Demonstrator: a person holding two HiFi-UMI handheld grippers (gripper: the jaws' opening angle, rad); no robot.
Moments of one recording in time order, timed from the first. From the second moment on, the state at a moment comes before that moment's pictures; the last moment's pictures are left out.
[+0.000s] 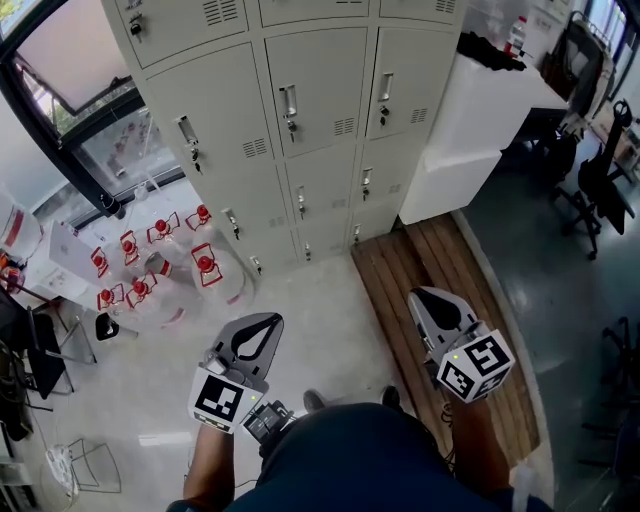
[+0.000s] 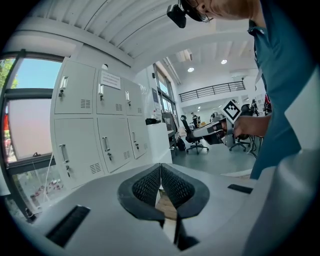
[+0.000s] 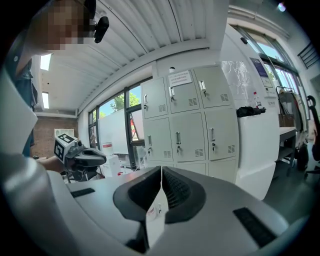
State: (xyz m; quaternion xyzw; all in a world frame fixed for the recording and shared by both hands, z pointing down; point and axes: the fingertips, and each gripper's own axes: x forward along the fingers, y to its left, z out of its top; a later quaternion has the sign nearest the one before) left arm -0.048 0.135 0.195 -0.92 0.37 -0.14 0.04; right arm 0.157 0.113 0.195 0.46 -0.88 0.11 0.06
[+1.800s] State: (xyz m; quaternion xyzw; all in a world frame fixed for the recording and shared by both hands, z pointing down) left arm -0.124 0.002 0.235 -0.83 0.53 -0.13 -0.04; right arm 0.105 -0.099 0.234 0.35 -0.92 0.11 0.12
